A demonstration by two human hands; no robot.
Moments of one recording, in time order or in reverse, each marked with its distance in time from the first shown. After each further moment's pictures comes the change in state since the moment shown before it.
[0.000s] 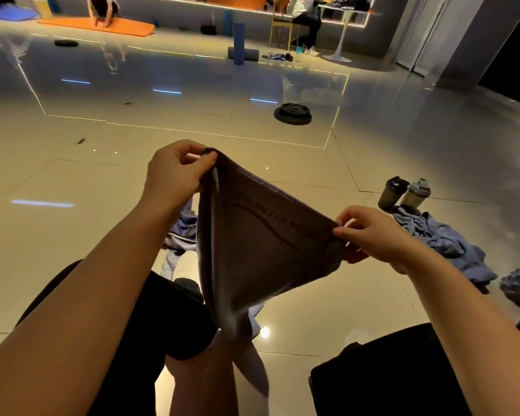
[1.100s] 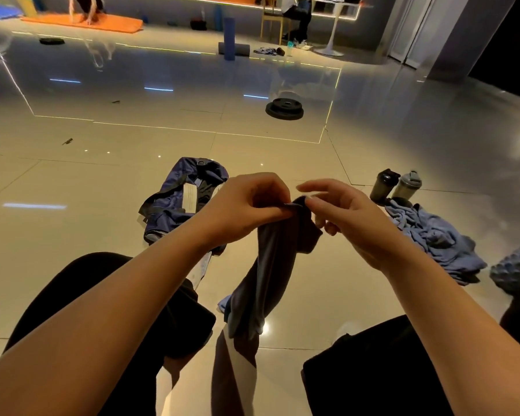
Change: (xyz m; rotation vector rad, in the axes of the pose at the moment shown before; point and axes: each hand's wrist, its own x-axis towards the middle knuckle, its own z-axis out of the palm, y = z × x) left_hand -0.038 0.005 0.068 0.131 -0.661 0.328; right_hand -0.017 -0.019 0.008 0.318 0.017 -0.283
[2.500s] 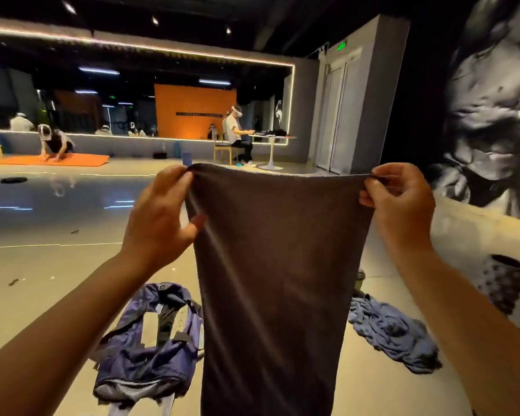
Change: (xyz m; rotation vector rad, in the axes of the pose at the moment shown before) left_hand 0.072 0.110 -0.116 0.896 0.611 0.376; right_hand -0.012 -0.151 -0.136 -0.070 1.100 -0.545
